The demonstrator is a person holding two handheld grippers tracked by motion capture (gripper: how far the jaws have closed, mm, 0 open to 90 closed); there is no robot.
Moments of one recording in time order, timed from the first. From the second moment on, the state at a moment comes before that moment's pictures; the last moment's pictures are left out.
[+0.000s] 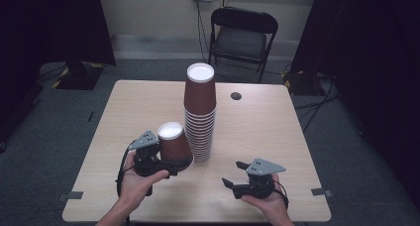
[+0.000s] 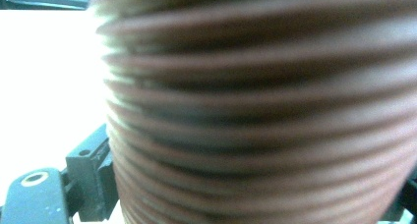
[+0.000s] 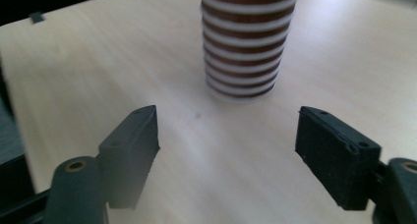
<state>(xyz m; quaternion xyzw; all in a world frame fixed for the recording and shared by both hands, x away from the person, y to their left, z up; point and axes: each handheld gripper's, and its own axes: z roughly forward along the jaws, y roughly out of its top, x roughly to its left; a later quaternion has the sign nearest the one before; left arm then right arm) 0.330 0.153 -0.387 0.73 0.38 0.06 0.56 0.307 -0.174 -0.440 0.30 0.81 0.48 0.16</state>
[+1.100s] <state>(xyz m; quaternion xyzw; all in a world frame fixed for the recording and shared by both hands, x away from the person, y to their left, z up) 0.322 0.141 -0.387 0.64 0.44 -0.13 0.62 0.300 -0.100 -0.404 0.19 0.75 0.58 0.25</state>
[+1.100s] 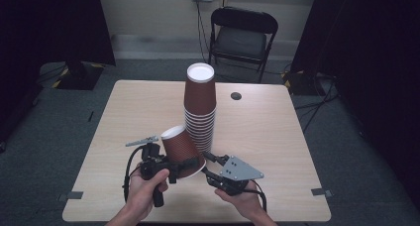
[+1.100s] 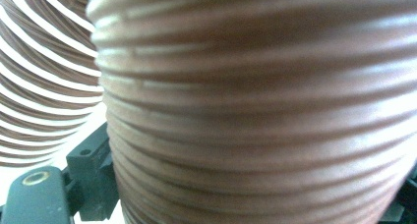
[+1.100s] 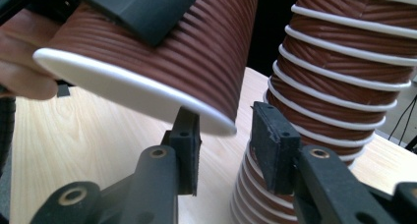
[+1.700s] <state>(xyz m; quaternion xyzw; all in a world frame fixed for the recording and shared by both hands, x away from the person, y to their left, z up) 0.320 0.107 -0.376 0.64 0.40 -0.17 0.63 0.303 -0.099 -0.389 0.19 0.70 0.62 0.30</state>
